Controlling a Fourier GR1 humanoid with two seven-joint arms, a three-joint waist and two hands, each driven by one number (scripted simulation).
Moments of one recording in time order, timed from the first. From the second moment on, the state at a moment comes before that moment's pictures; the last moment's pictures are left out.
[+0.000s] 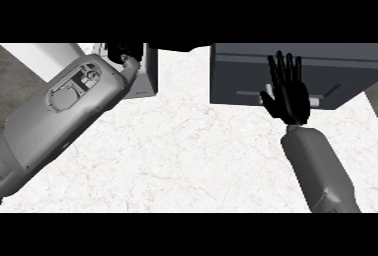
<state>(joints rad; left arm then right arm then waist) -1.14 0.42 -0.63 -1.08 0.54 0.80 0.28 -0.60 -0.15 -0.09 -0.81 1.18 -0.61 -0.14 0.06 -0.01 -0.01</state>
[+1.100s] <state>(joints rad) -0.90 0.52 -0.60 -1.32 0.47 0.77 0.28 -1.02 -0.21 -0.20 -0.33 1.21 -0.77 -0.08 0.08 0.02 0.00</state>
